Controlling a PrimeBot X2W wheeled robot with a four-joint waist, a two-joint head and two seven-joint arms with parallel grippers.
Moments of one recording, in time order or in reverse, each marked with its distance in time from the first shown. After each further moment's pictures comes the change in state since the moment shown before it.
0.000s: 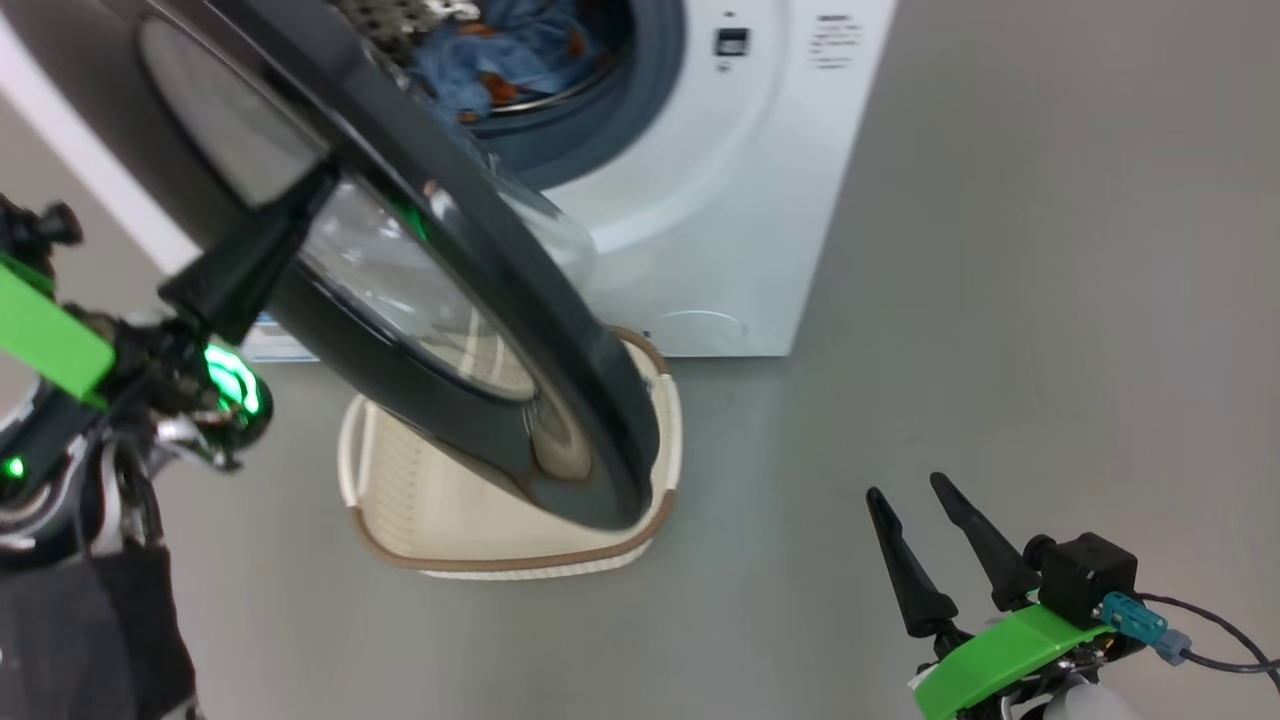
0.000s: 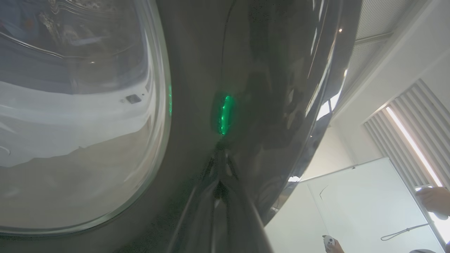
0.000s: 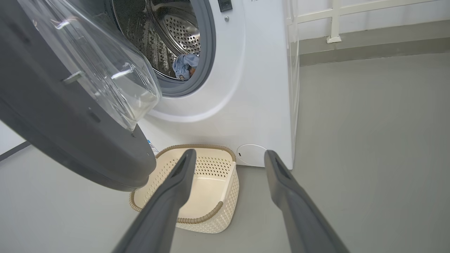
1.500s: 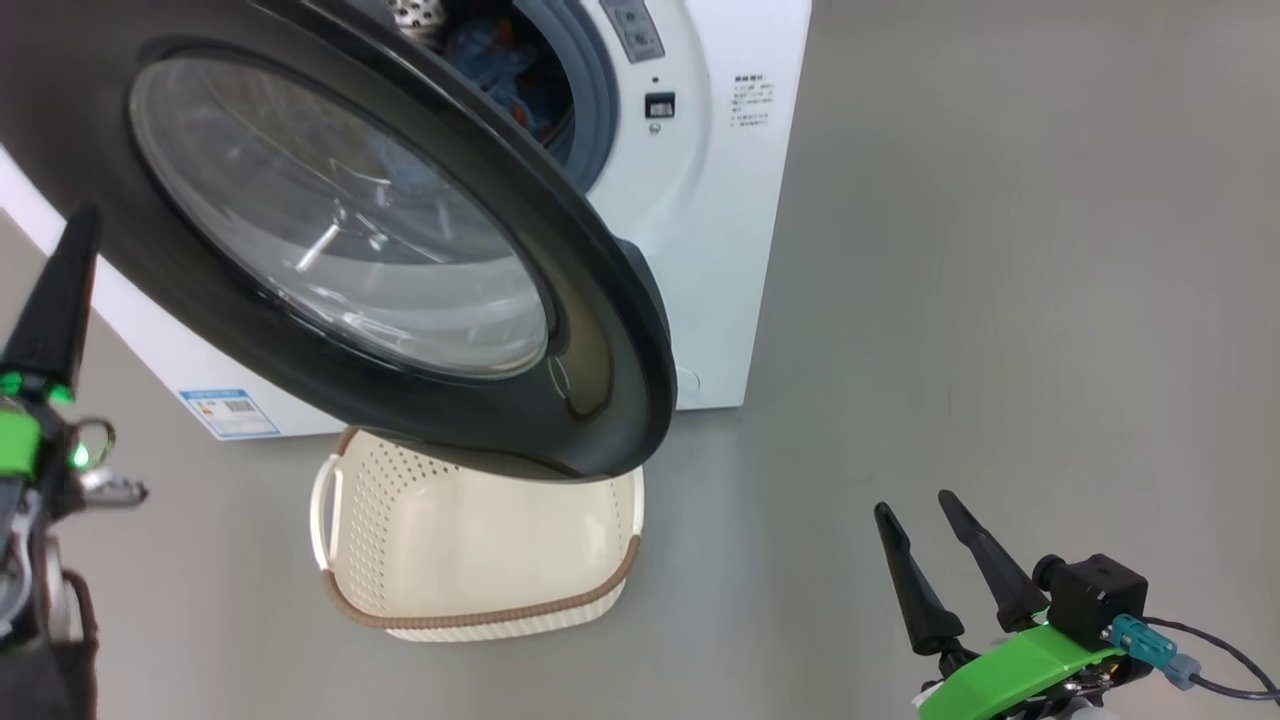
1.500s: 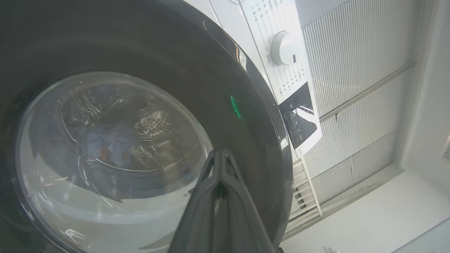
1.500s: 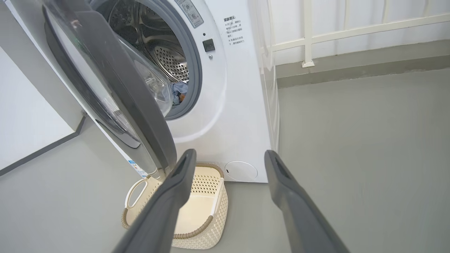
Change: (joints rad) left arm 0.116 0.111 0.049 0.025 0.237 -0.141 -0.478; right arm 0.039 0.024 -0.031 -0.023 0.000 0.000 0.000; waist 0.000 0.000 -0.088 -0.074
